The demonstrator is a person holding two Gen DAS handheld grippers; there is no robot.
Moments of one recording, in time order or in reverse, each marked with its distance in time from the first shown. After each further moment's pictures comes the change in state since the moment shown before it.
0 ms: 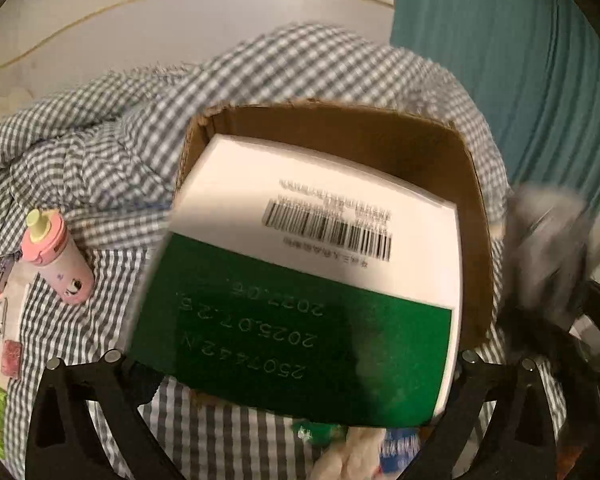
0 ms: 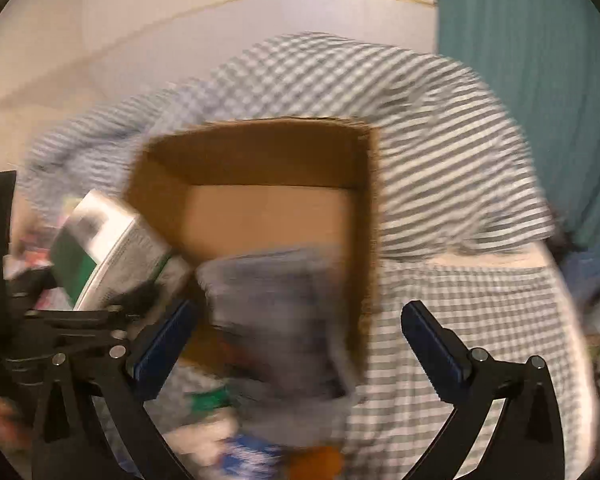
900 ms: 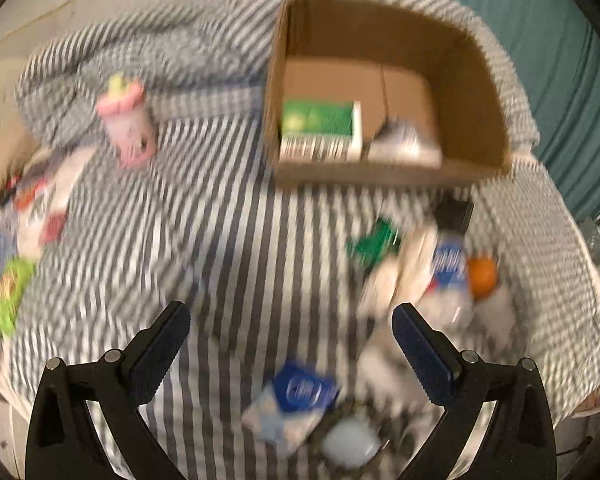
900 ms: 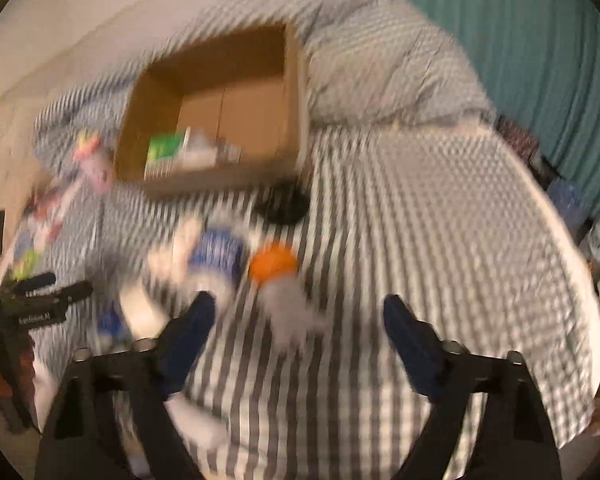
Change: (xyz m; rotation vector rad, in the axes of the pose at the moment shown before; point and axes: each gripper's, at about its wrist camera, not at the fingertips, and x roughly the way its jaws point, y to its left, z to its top) left arm -0.064 0.033 -0.161 -0.051 0.227 0.081; right arm -0.092 -0.047 -0.183 0.091 0.171 0.033
